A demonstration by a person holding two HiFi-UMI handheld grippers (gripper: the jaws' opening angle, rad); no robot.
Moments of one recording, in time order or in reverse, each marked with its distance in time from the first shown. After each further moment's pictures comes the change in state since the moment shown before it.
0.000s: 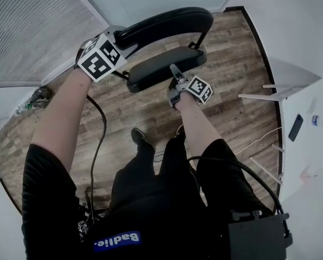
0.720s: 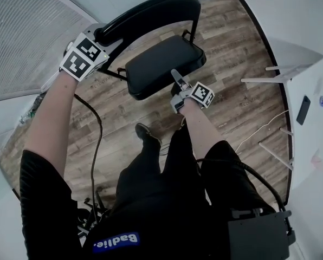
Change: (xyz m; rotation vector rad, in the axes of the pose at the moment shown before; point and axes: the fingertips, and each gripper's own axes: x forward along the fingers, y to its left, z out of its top) left arm 0.014 -0.002 -0.013 -0.046 0.004 -0.027; right arm -0.056 -0.049 -0.020 0.051 -0.035 0.074
